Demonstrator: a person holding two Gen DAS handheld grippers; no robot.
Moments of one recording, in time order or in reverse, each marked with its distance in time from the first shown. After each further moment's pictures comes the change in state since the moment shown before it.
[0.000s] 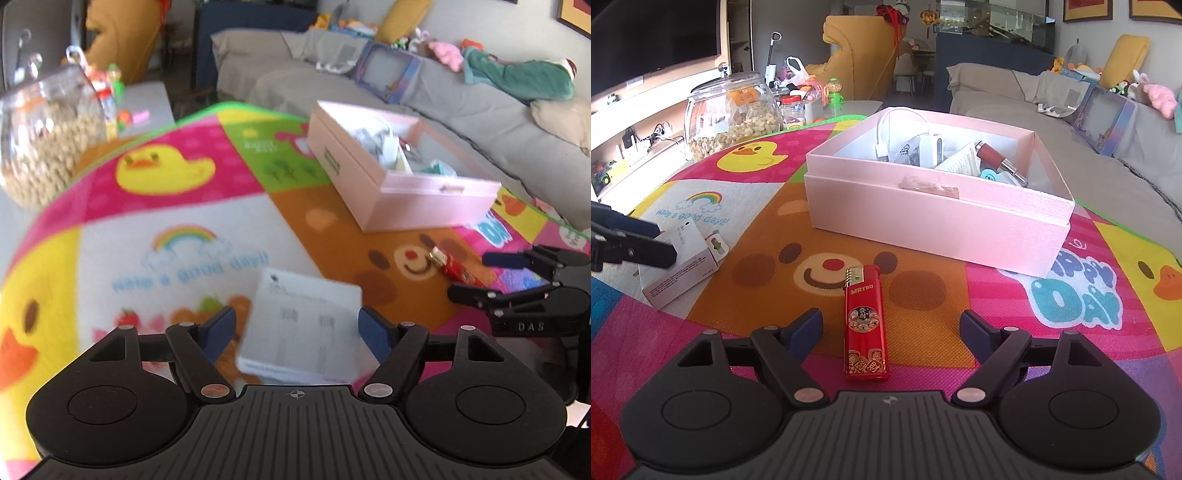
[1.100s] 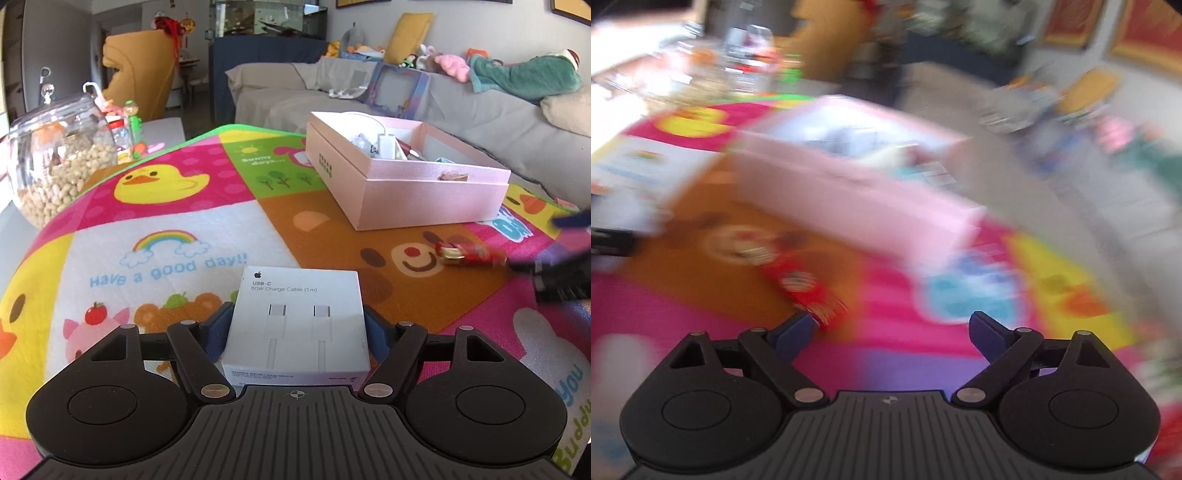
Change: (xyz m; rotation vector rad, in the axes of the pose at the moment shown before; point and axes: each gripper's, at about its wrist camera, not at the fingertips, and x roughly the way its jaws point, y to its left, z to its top) left arm 0.019 -0.035 -0.028 0.037 -0.146 0.122; right arm -0.014 -0.008 -0.003 -0.161 0.013 -0.404
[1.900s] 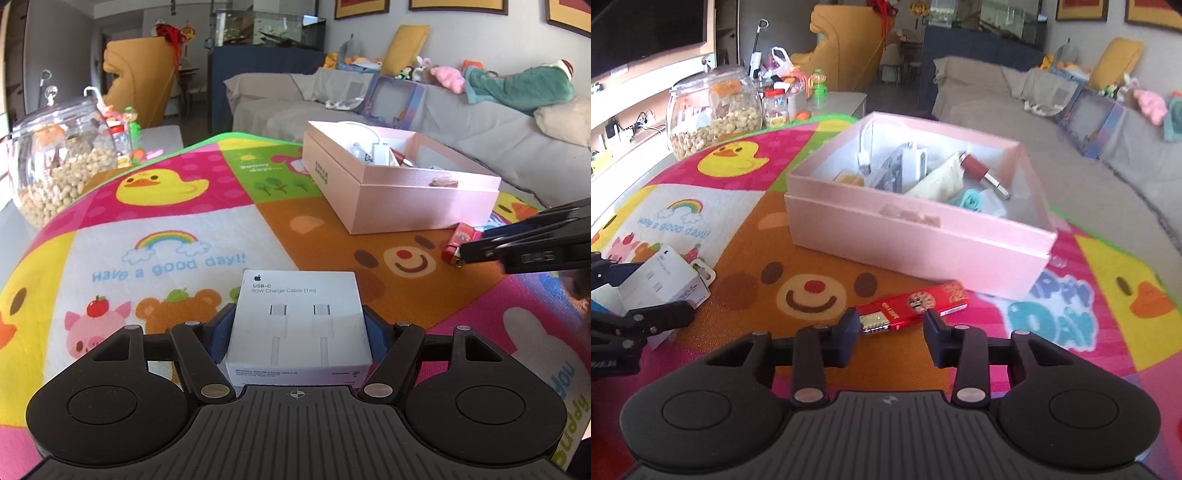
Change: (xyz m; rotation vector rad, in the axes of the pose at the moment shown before) left arm -0.010 0.002 -0.007 -0.014 -0.036 -0.018; right arm 0.001 0.010 0.029 0.136 0.013 0.331
